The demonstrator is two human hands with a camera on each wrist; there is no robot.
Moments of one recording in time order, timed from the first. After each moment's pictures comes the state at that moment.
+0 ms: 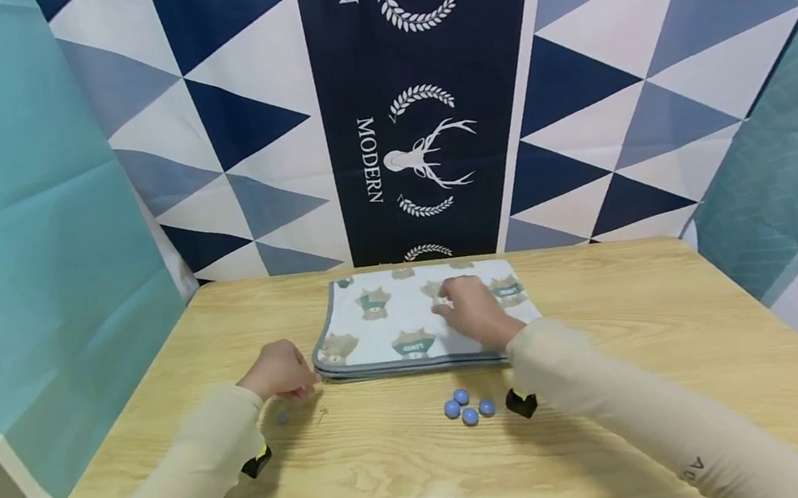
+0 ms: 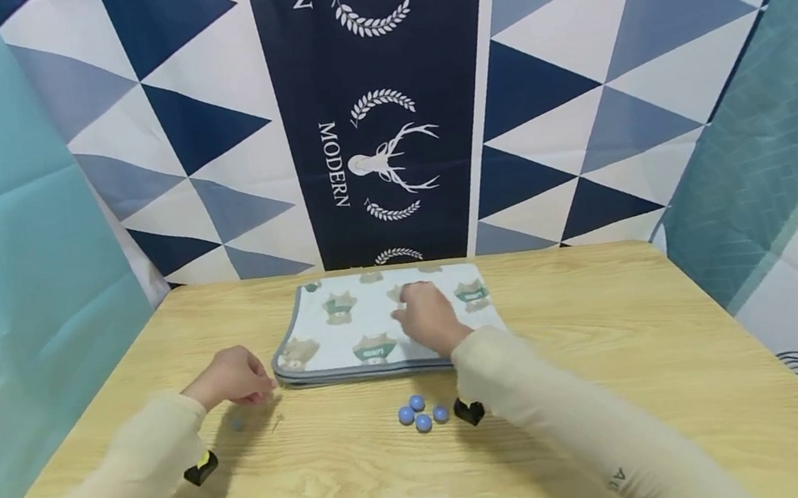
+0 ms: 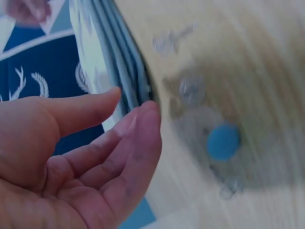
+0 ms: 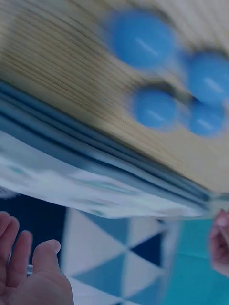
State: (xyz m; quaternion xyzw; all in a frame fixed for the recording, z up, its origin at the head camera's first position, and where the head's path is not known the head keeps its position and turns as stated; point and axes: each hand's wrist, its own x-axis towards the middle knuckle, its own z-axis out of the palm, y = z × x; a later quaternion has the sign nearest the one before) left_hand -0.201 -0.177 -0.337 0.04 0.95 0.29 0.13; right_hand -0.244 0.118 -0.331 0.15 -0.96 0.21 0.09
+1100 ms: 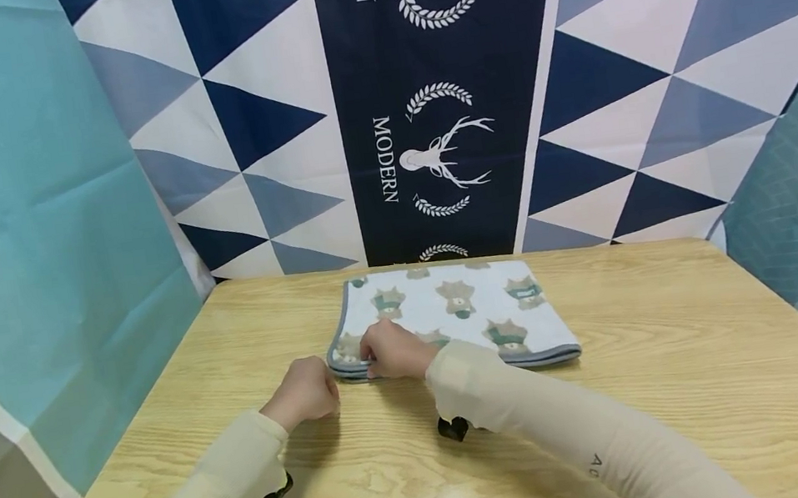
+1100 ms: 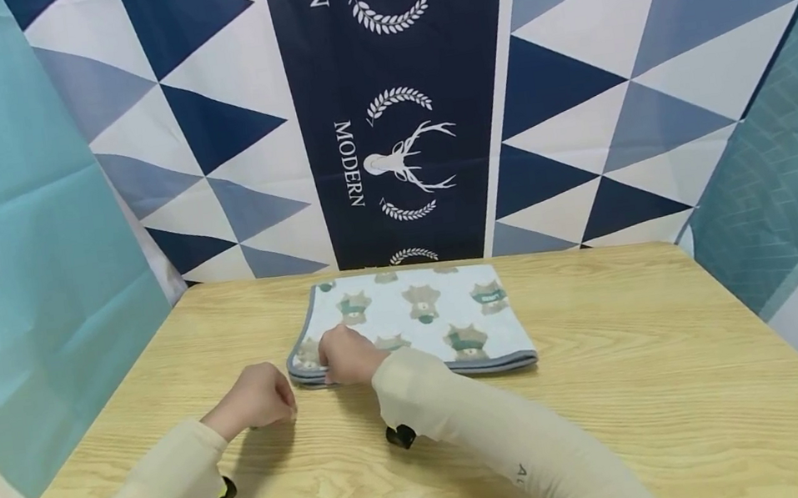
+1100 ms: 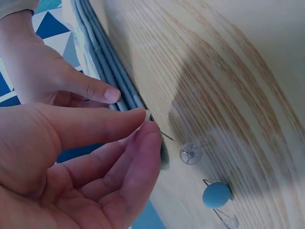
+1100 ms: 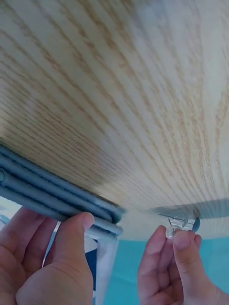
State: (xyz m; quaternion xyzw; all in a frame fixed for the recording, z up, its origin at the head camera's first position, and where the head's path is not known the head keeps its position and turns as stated) left_hand -0.175 -0.158 -0.344 0.10 0.97 0.22 0.05; right_hand -0.239 0.004 -0.356 0.35 -0.92 0.17 -0.02
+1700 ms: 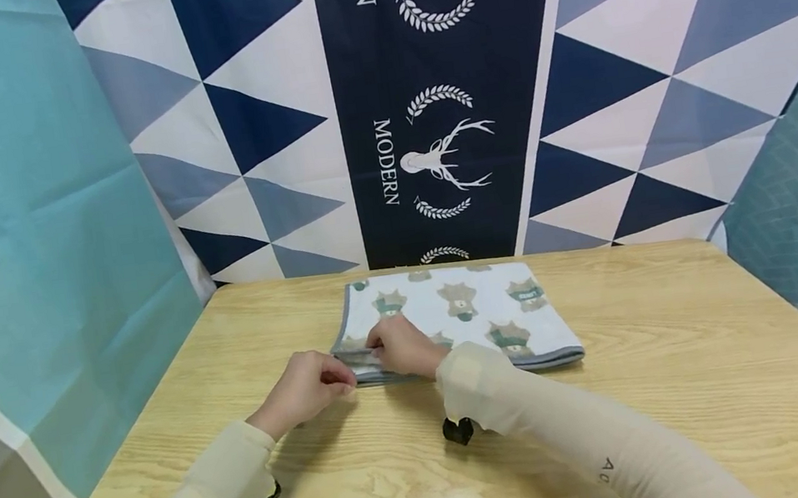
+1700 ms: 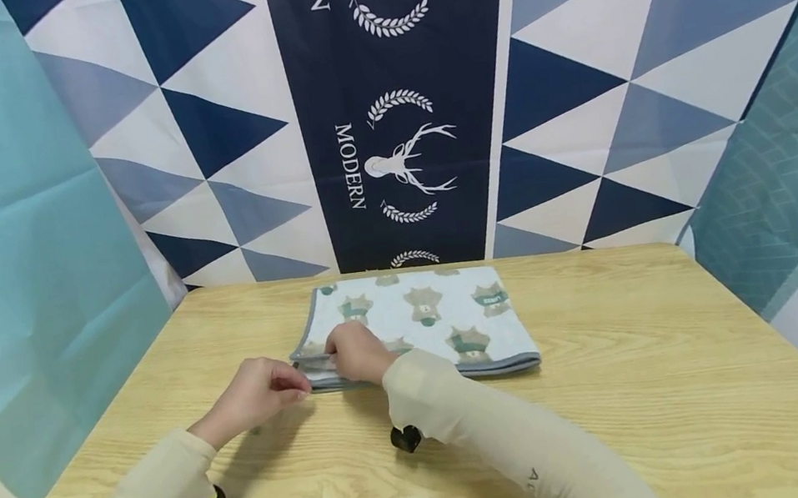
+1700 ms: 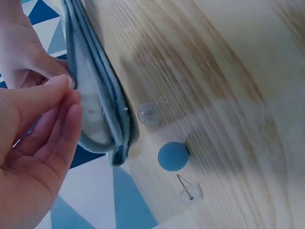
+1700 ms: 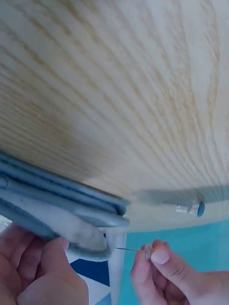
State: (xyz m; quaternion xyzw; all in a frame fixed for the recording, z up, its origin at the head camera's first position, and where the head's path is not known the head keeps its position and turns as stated) left_hand -0.188 -0.173 -0.353 0.21 0.92 0.33 0.01; right_hand -0.245 0.012 -0.359 0.30 -0.92 0.23 0.01
